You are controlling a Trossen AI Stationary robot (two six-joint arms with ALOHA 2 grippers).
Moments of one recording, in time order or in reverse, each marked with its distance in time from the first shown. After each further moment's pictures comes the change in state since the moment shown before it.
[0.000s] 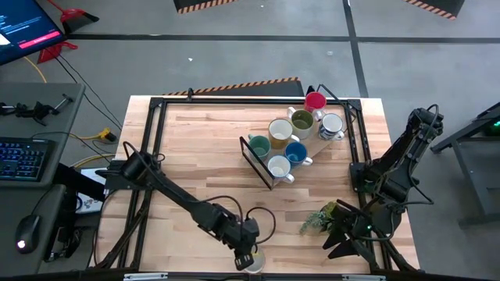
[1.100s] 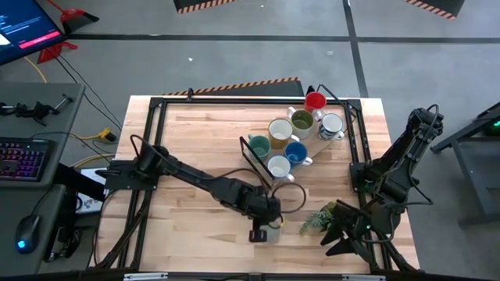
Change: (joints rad) left arm 0.199 0.080 0.304 -0.242 -0.069 0.657; right arm -0.002 0.000 0.000 -0.021 0.044 -0.092
